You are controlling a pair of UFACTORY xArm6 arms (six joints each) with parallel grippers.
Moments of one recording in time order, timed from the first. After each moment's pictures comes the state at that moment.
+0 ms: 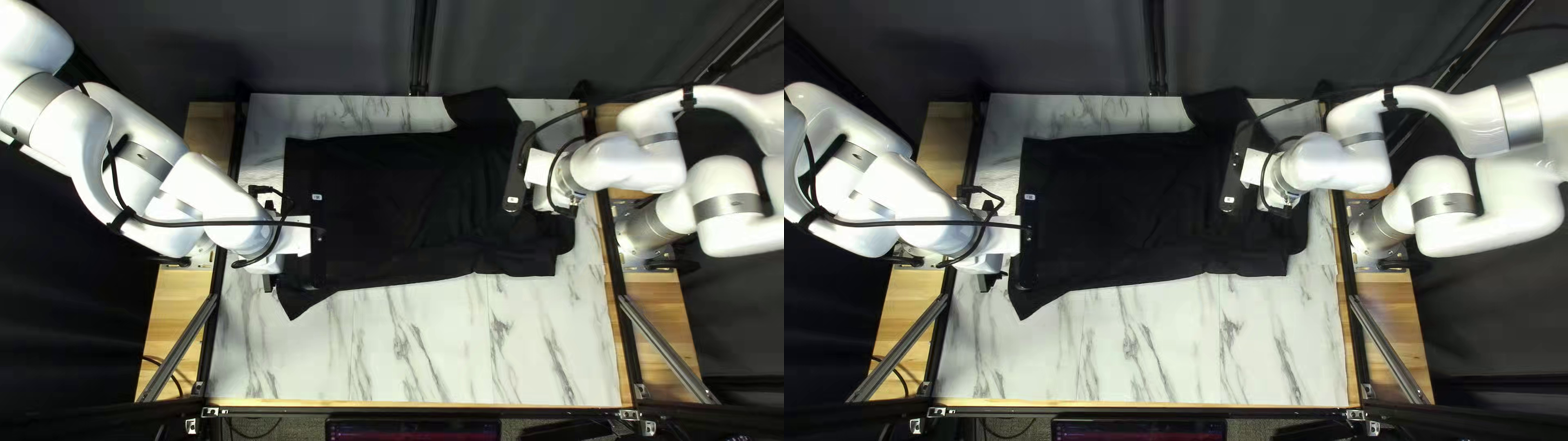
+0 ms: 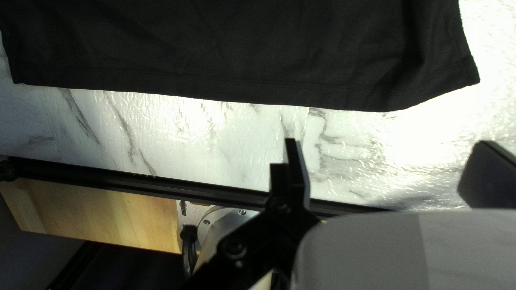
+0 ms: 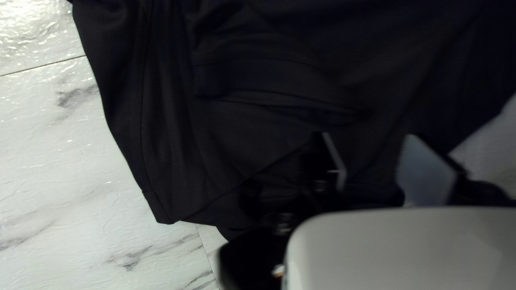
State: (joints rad) left arm -0.43 -0.63 -0.44 0.10 1.16 -0.56; right arm 0.03 -0.71 -0.25 -0.27 0.87 0.37
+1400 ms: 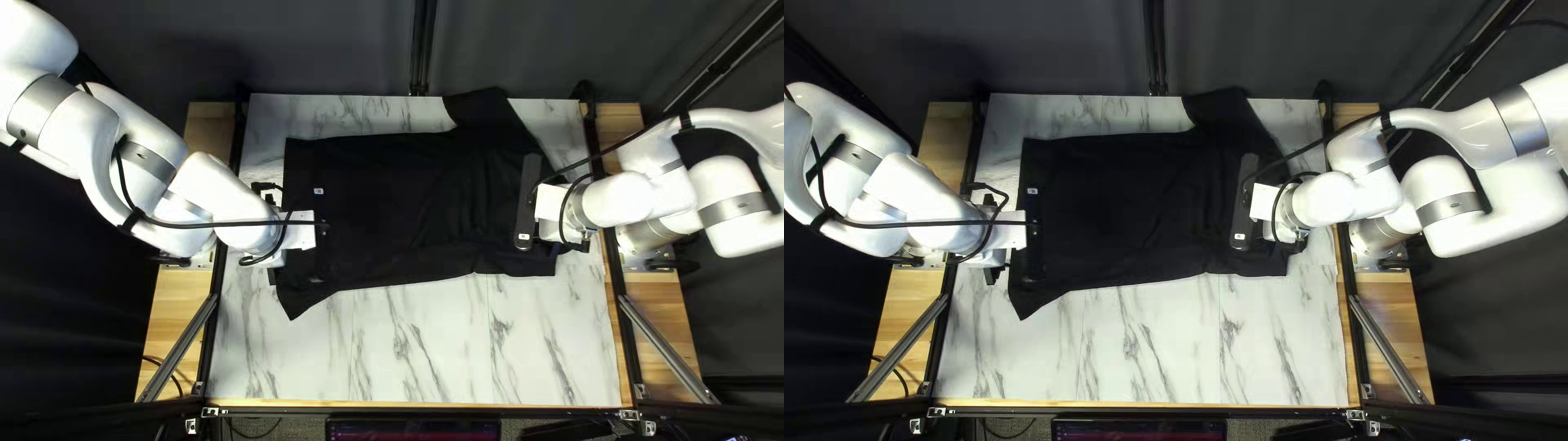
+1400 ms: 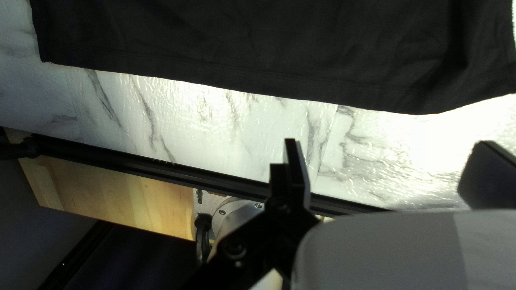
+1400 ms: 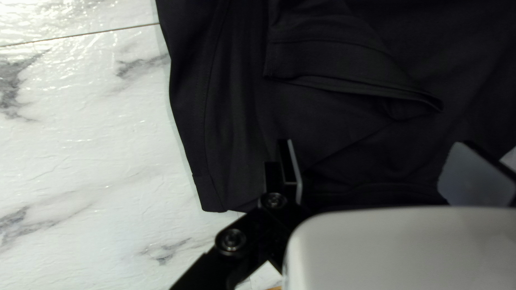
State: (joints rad) left arm -0.41 -0.59 -0.45 0.14 1.20 -0.59; right arm 0.11 -0.75 -0.26 -0.24 0.94 0.37
